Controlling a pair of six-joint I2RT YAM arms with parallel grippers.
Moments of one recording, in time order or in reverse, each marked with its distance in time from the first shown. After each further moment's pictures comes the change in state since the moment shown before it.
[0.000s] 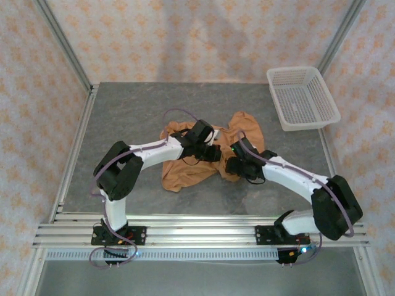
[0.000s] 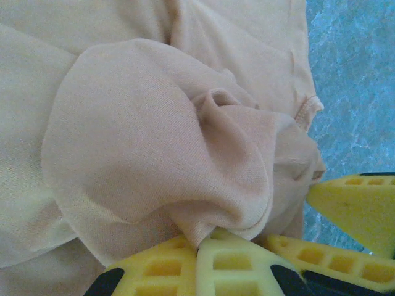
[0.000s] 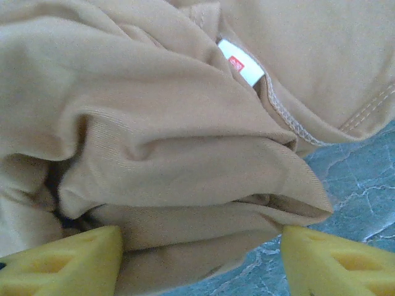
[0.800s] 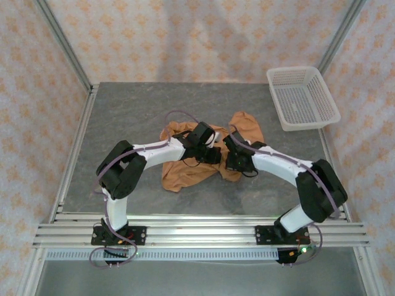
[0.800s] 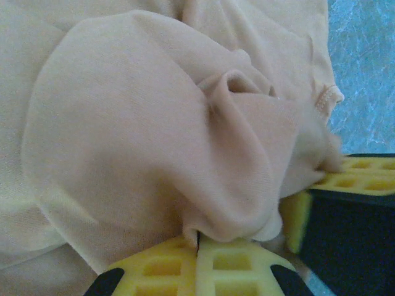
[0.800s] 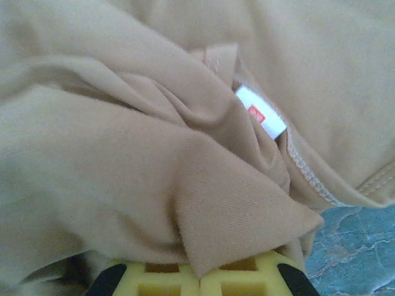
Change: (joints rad) left arm -0.008 0.020 -0.003 -0.001 -0.005 -0.006; right arm 0.000 0.161 0.148 -0.042 0.062 -0.058
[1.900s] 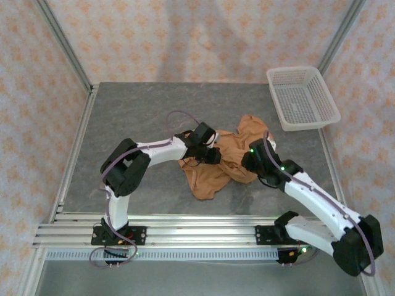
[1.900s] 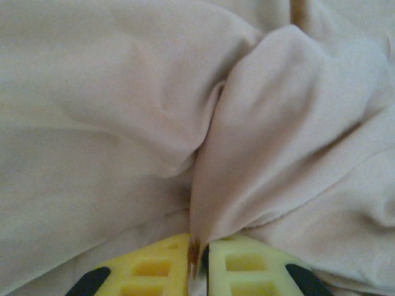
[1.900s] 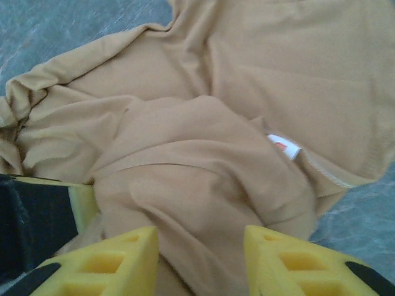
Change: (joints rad) left arm 0.008 0.039 0.026 -0.033 -0.031 0.009; right arm -0.060 -0.467 -0.184 0.006 0.034 0.076
